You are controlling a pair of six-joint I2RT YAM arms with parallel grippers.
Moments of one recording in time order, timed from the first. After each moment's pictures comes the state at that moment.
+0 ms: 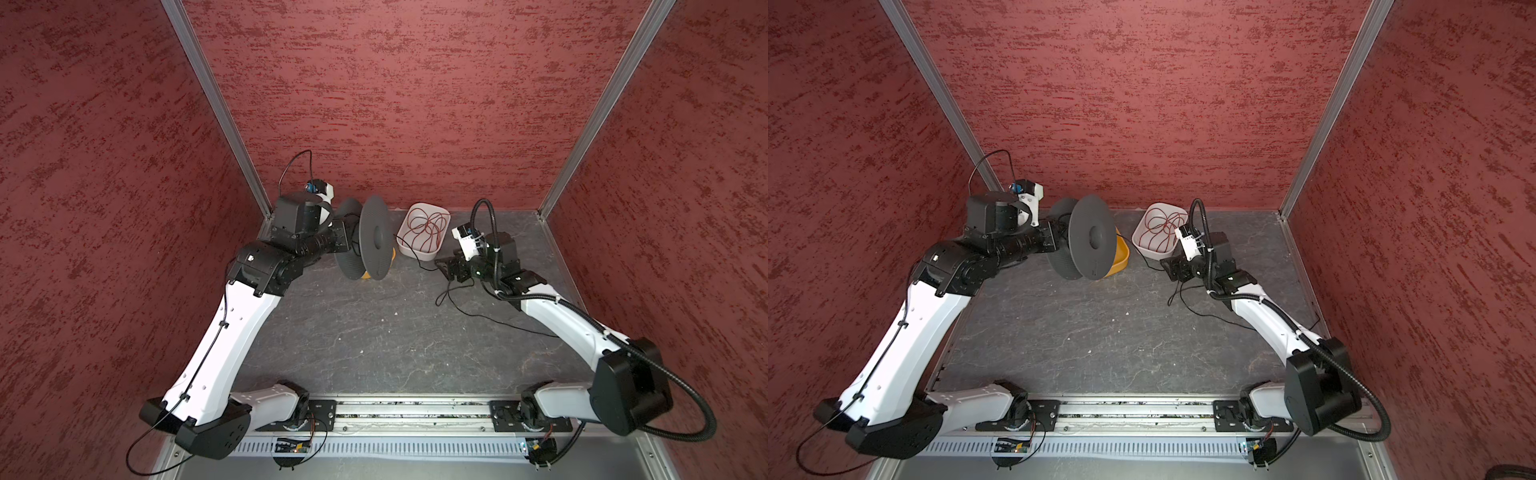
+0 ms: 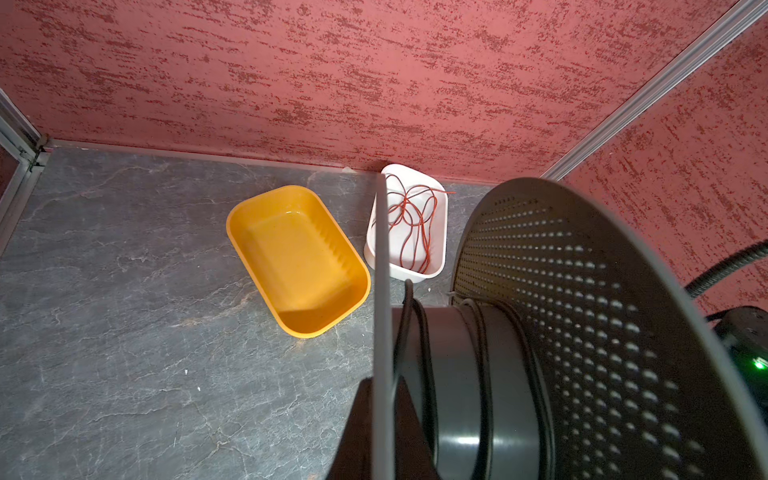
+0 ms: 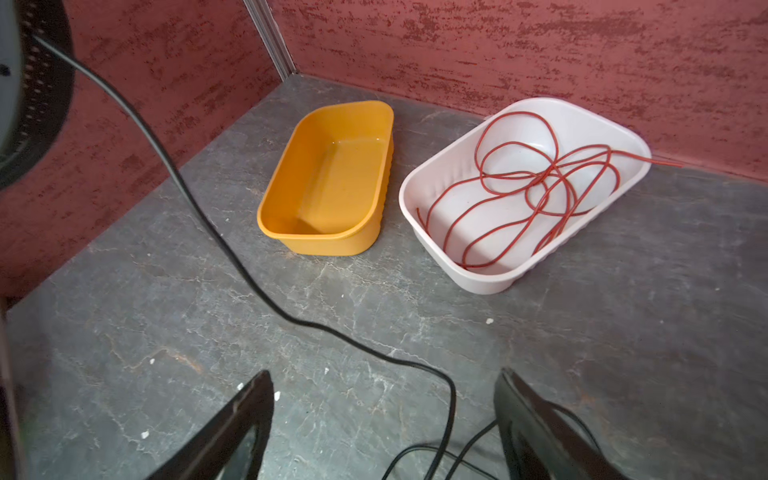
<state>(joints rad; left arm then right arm) -0.42 1.24 1.66 -0.95 -0.03 -0.41 0.36 1.38 0.96 -0.11 -0.36 0.02</state>
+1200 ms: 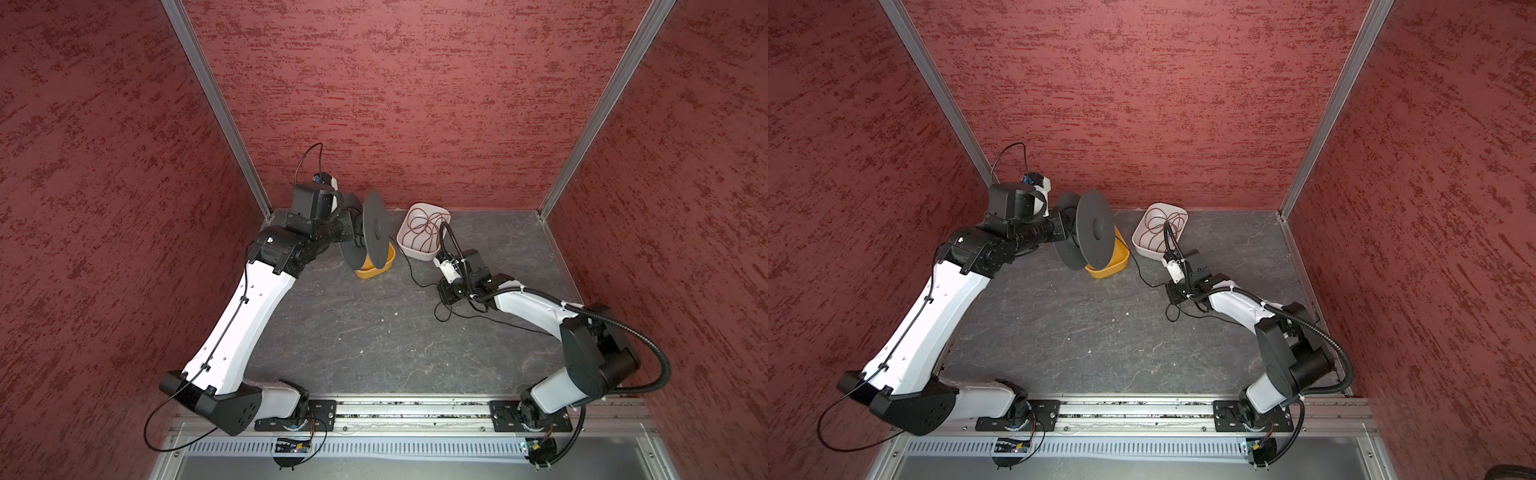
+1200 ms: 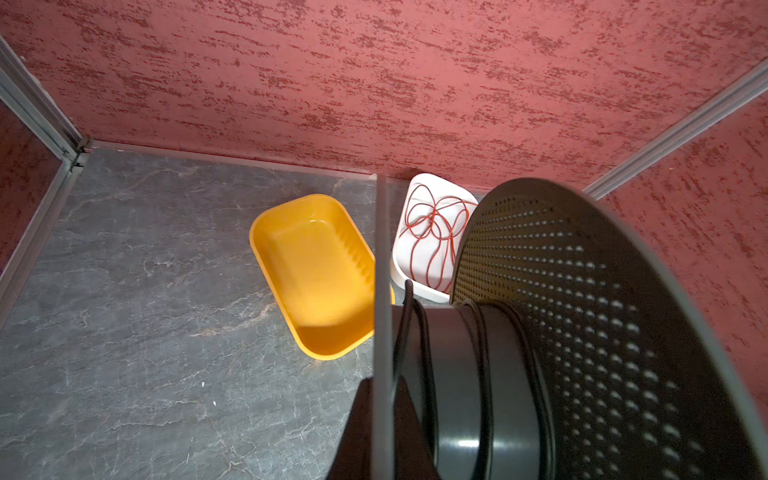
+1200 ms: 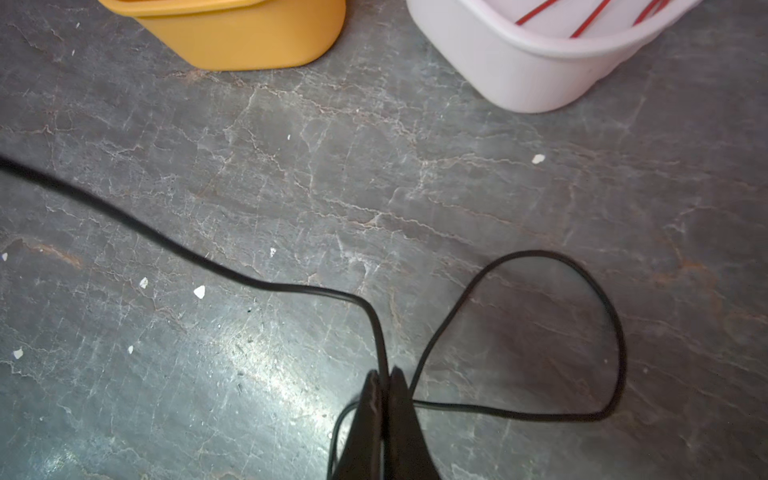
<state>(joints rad) -0.40 1.38 1.71 -0.90 -0.12 -0.42 0.50 1.55 0.90 -0.23 -0.18 0.02</state>
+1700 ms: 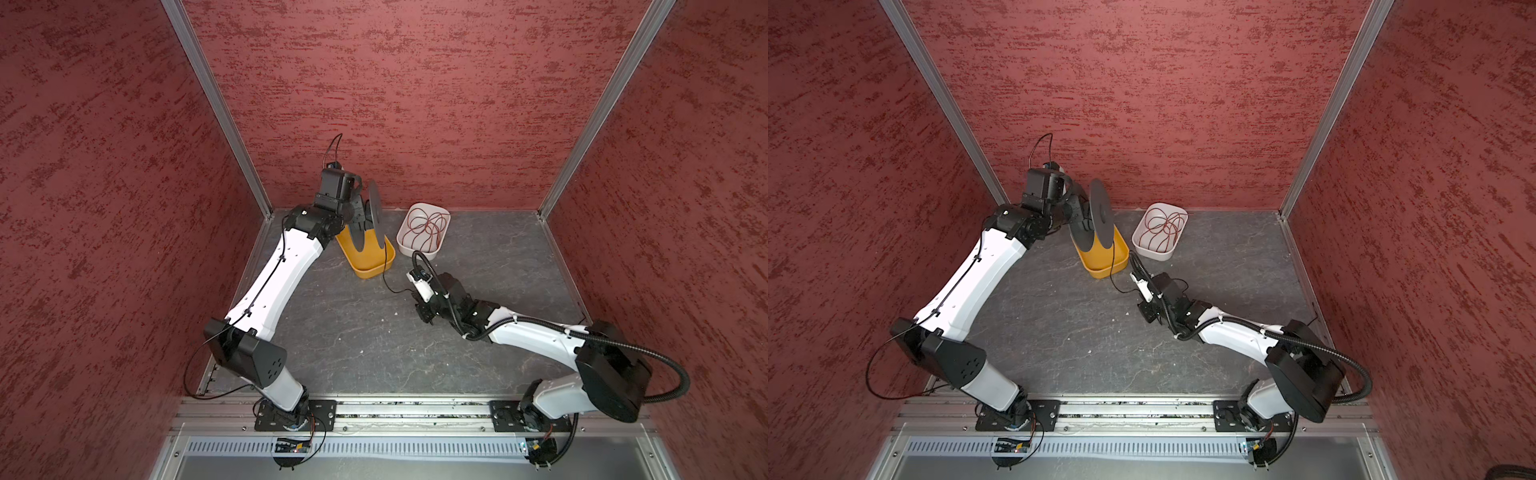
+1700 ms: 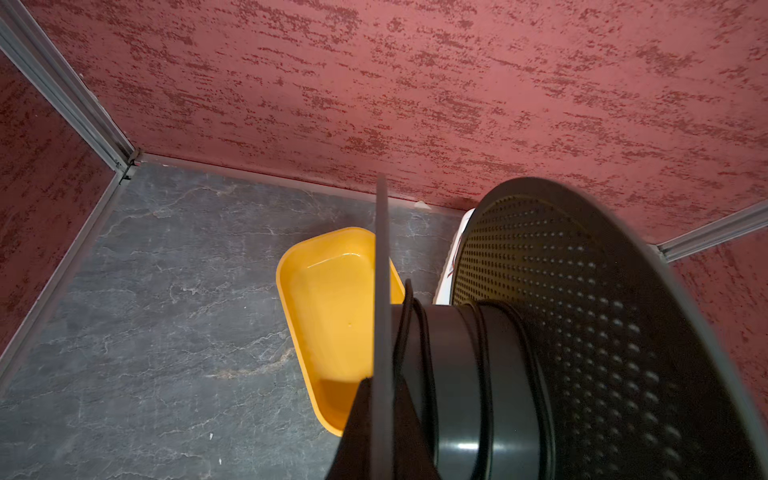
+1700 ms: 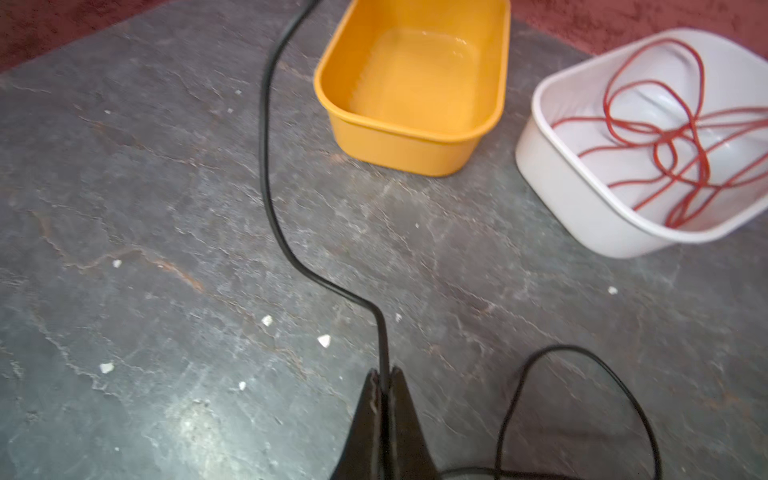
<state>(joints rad) -0.39 1.64 1.83 -0.81 -0.27 -0.43 0.85 1.44 0.79 0.07 0.08 0.03</state>
